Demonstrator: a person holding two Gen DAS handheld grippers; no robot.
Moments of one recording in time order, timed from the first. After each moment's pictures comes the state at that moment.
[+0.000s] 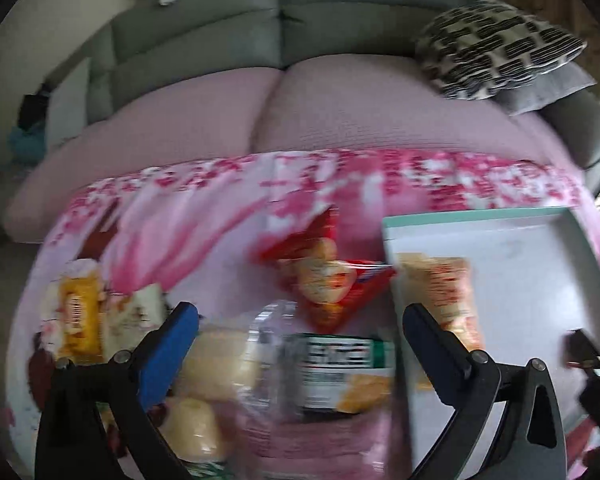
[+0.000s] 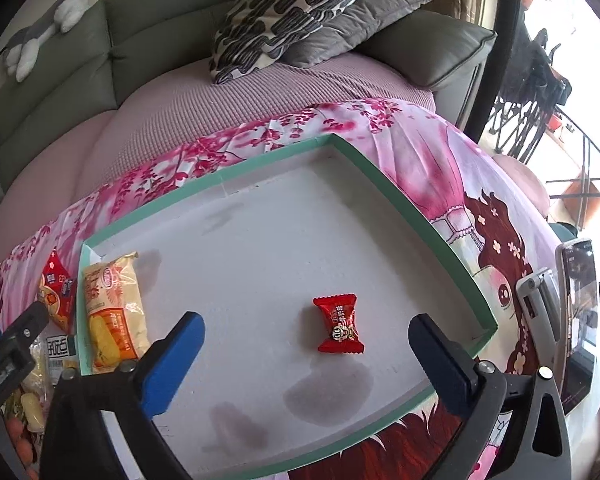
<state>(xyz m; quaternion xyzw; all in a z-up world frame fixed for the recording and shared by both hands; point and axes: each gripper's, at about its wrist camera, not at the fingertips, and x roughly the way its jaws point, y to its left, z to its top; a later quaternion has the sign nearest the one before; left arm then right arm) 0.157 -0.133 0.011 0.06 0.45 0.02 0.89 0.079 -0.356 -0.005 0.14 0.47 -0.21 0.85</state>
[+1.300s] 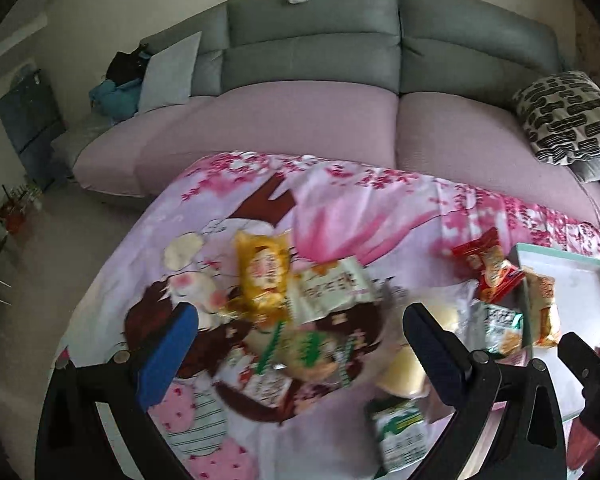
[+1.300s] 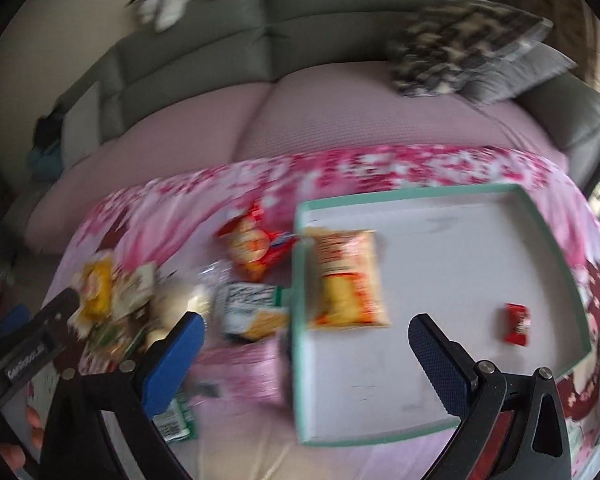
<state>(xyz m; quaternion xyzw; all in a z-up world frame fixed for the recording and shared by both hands) 0.086 0.015 0.059 -0.01 0.42 0.14 0.90 0.087 -0.216 0.039 0.09 0.45 0.02 0.89</state>
